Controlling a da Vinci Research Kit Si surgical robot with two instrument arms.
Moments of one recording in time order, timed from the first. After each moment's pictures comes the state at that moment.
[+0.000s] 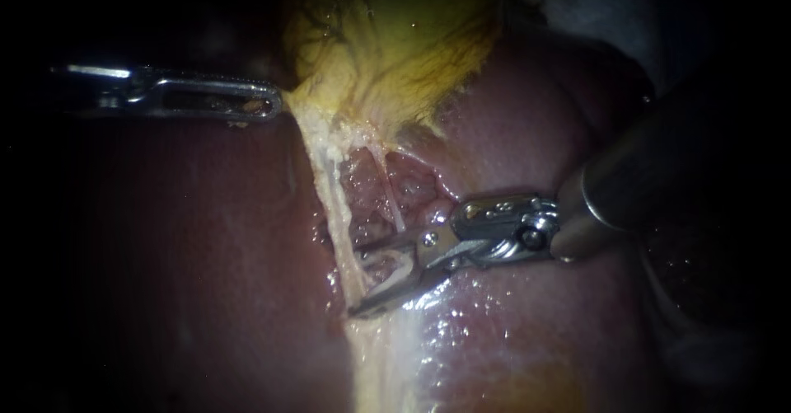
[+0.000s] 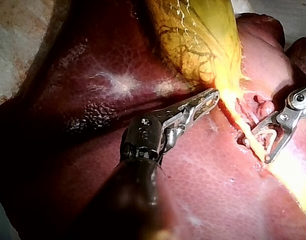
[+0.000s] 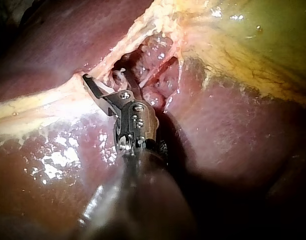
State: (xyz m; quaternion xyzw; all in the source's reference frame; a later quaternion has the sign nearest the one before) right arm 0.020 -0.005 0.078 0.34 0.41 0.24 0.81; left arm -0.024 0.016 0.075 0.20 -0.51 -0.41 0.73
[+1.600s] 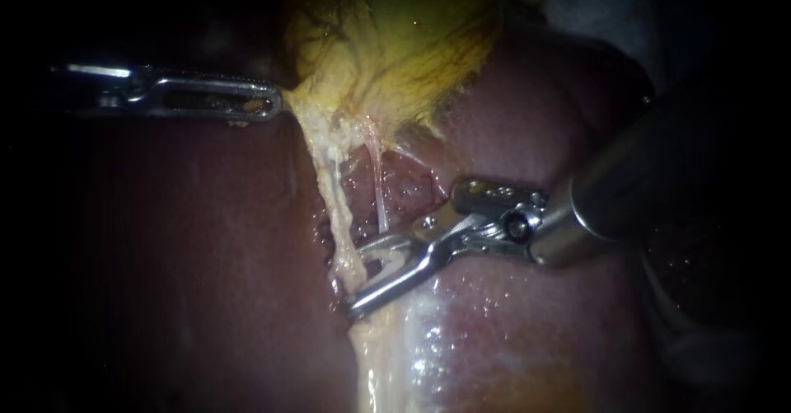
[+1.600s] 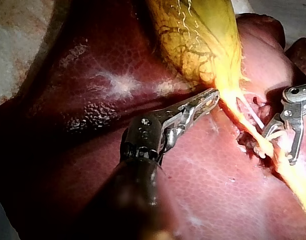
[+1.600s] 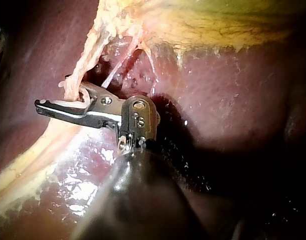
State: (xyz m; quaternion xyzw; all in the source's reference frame) right arm 0.021 -0.005 0.078 0.55 0.56 0.24 0.58; left arm -0.024 0.017 0.075 0.20 -0.51 -0.41 0.73
